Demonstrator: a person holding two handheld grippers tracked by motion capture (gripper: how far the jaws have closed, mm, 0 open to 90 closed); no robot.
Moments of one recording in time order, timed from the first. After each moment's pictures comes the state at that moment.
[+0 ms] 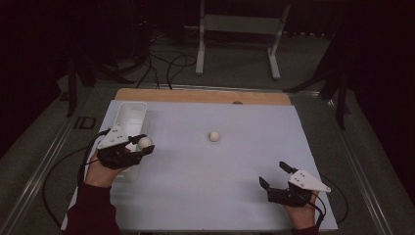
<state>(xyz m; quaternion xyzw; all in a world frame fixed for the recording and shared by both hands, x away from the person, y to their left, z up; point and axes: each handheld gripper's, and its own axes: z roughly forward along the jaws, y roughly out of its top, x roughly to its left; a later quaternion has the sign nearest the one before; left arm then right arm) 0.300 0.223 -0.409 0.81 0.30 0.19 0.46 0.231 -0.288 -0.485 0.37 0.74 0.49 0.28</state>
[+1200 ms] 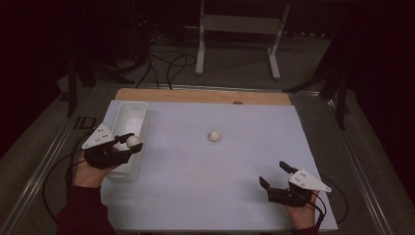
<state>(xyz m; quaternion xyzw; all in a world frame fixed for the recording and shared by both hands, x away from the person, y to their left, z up) 0.297 0.252 -0.408 0.80 0.33 0.20 0.47 0.231 -0.288 -0.485 0.37 0.74 0.49 0.28</state>
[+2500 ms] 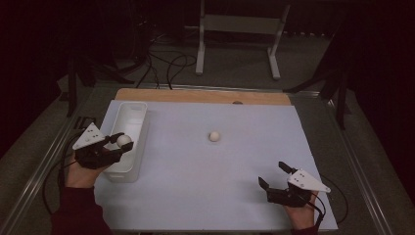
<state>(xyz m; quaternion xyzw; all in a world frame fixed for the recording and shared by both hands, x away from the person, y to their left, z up) 0.297 0.273 -0.415 0.78 0.36 0.22 0.46 0.231 -0.286 -0.485 0.37 0.74 0.49 0.28</state>
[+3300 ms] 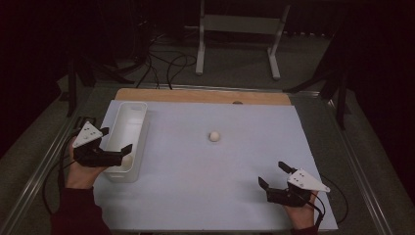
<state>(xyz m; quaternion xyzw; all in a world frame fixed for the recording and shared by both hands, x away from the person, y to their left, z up) 0.299 0.274 -0.415 0.76 0.40 0.25 0.45 0.231 -0.285 -0.485 0.37 0.74 0.49 0.28</state>
